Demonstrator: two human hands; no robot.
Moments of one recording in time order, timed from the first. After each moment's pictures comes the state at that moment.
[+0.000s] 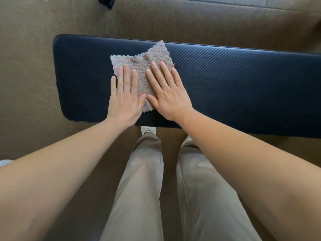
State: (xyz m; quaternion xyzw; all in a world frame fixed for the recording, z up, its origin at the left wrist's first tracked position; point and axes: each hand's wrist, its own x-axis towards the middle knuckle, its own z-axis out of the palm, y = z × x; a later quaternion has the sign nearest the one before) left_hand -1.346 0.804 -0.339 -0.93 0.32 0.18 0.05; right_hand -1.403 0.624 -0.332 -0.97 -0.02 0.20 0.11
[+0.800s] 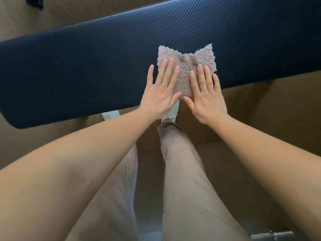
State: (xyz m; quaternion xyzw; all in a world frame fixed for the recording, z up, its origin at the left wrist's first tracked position) left_hand -1.524 0.559 -0.331 -0.81 0.54 0.23 0.02; right_hand -1.674 0.420 -0.326 -0.95 0.19 0.23 0.07
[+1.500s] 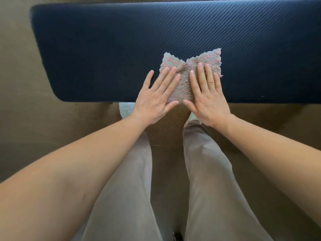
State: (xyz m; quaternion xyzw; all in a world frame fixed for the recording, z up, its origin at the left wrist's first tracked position) left_hand -1.446 0.746 -0.343 -0.84 0.52 0.19 0.01; right_hand -1.562 0.550 -0.332 -0.97 0.05 0.22 0.08
